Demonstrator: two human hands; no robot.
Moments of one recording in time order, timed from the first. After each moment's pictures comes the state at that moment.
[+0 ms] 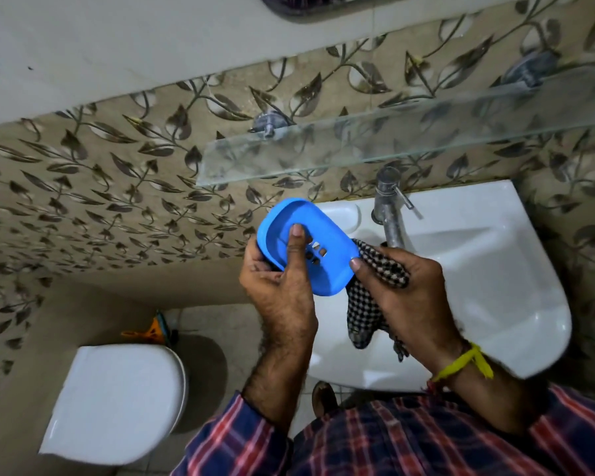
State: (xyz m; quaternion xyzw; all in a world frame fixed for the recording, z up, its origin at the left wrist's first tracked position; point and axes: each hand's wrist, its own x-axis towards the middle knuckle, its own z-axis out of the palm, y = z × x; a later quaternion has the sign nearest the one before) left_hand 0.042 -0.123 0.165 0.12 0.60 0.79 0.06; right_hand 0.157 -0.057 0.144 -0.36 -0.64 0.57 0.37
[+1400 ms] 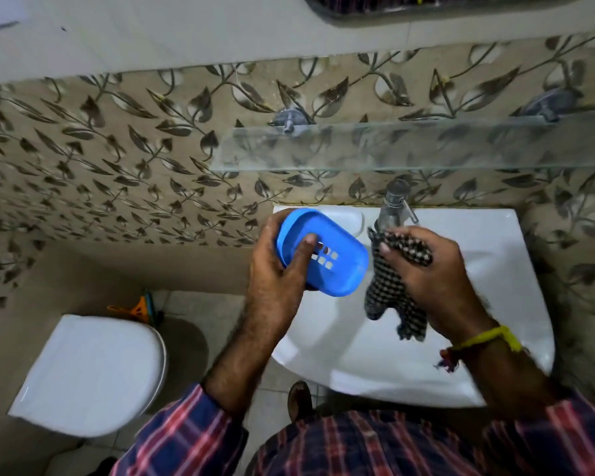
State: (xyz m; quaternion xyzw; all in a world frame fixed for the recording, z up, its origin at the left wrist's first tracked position) left_hand 0.022 -0.144 0.166 0.26 0.68 0.66 0.17; right_hand 0.164 -0.007 0.156 -0.34 -0.70 0.55 0.31
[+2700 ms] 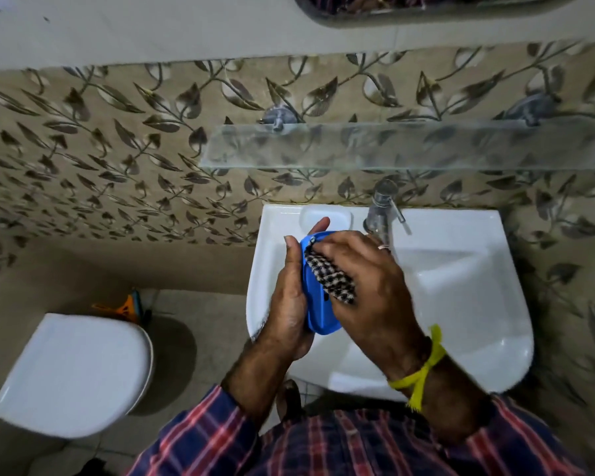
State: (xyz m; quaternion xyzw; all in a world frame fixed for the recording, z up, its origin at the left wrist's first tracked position) left_hand 0.055 -0.131 0.138 0.08 0.45 0.74 0.50; right_hand 0.148 -0.063 0.183 -0.18 -0.87 0.32 0.33
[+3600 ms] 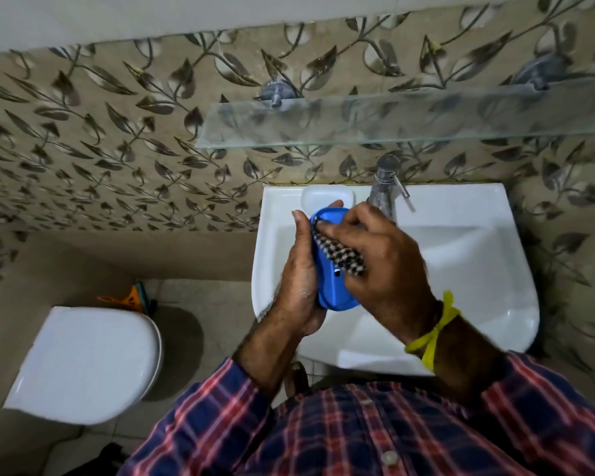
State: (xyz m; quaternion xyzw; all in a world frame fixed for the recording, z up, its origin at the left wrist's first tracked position) left_hand 0.055 -0.132 0.142 0.08 0.50 0.71 0.50; right_hand 0.154 -0.057 0.188 -0.20 -0.90 0.30 0.26
